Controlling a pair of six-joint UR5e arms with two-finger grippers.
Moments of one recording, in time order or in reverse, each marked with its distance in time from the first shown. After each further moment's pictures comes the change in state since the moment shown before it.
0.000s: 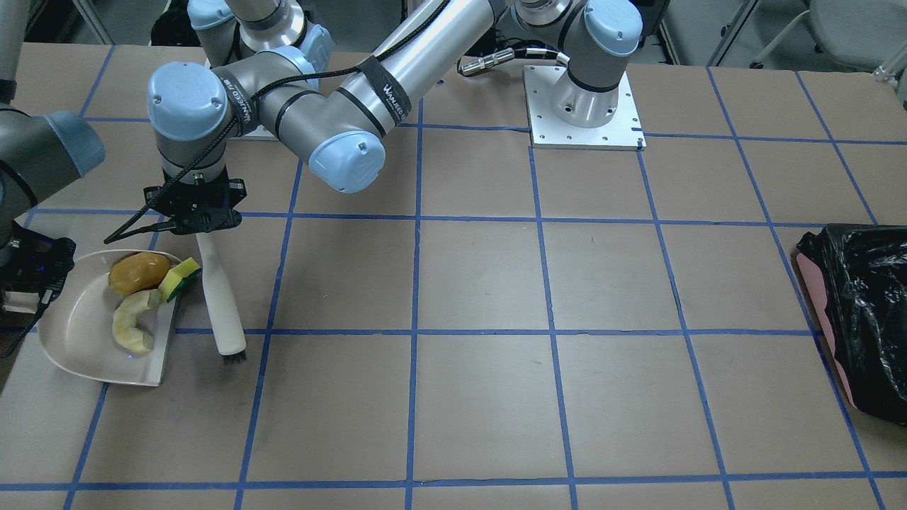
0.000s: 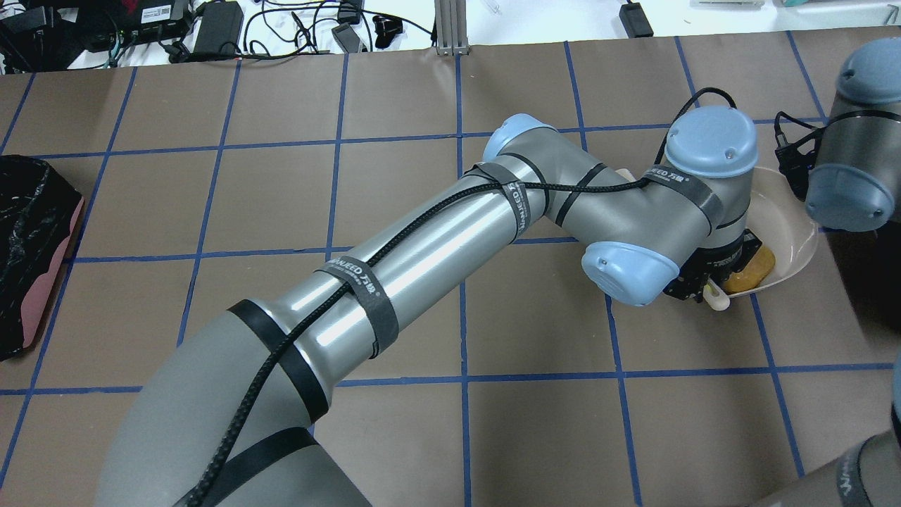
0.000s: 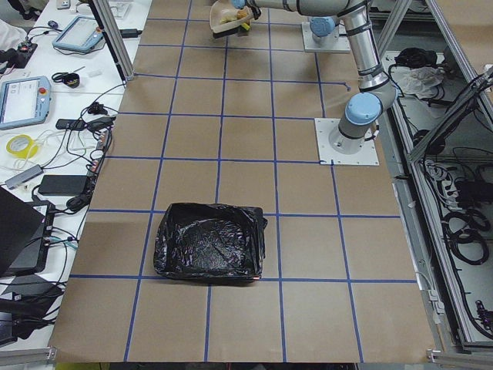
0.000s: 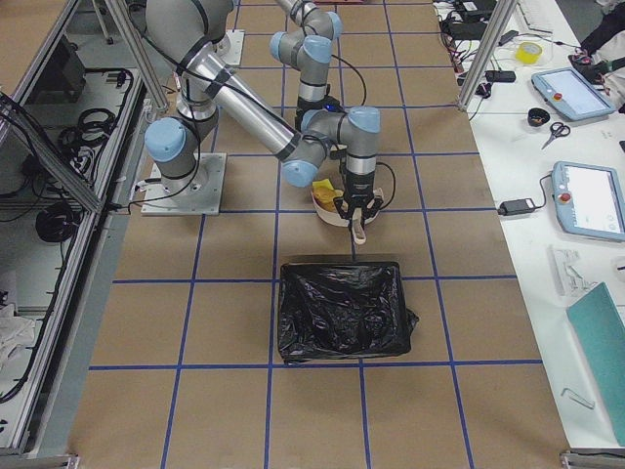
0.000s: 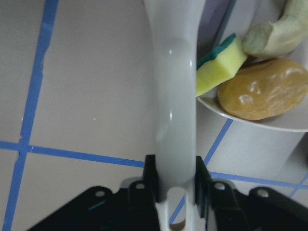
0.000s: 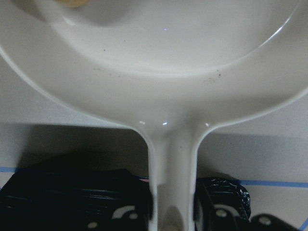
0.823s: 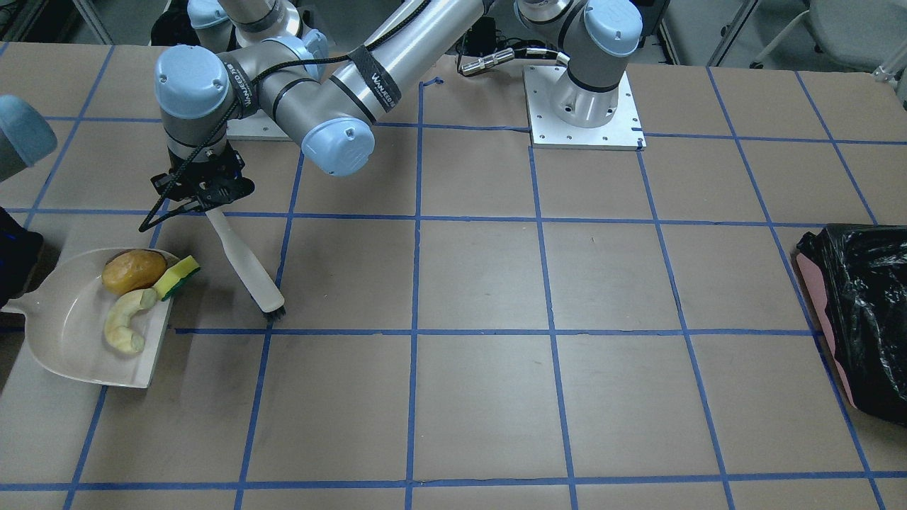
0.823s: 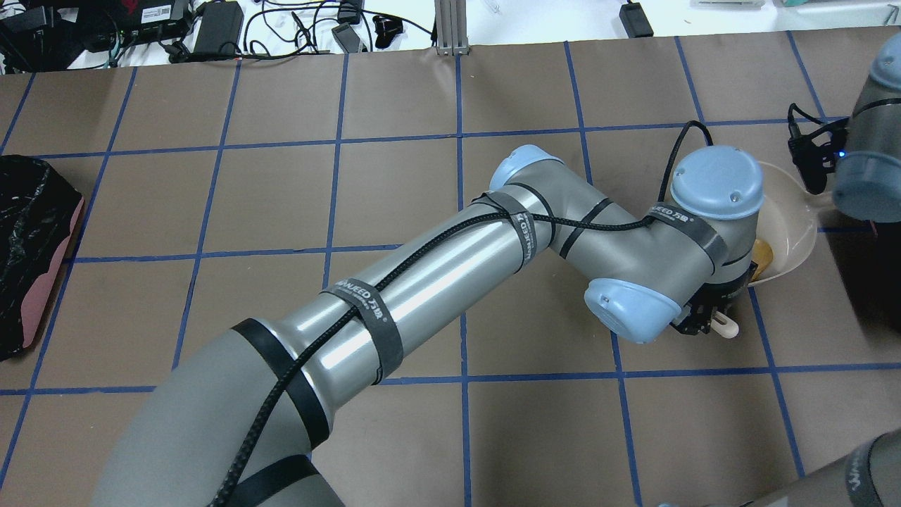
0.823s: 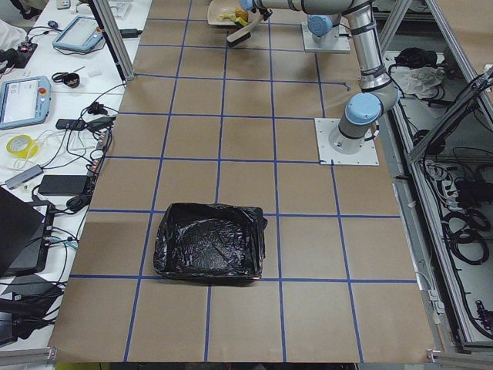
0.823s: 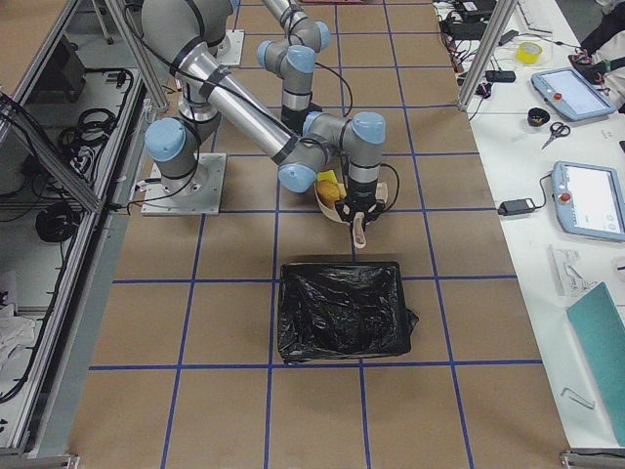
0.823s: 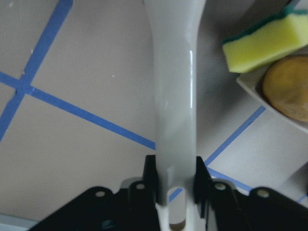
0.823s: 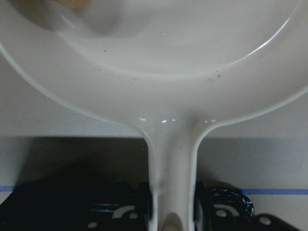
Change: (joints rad) left arm -0.063 0.000 -0.047 0.072 -0.002 -0.284; right arm -0.077 -0.010 -0.084 0.159 0.155 -0.005
